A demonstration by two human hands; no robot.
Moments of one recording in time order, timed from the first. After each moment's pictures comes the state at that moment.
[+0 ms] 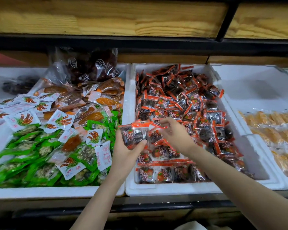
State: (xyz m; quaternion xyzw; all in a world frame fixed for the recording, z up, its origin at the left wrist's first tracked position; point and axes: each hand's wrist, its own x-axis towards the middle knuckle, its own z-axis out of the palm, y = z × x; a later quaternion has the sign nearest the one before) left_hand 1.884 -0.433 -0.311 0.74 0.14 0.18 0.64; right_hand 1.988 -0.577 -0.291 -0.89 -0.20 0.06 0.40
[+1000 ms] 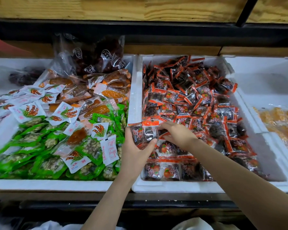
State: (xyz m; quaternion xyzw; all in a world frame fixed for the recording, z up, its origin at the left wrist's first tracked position) left_hand 1.883 -0.444 -0.324 0.75 0.17 0.18 0.61; right_hand 2.033 -0.573 -0.339 -0.92 -0.39 0.05 0.09
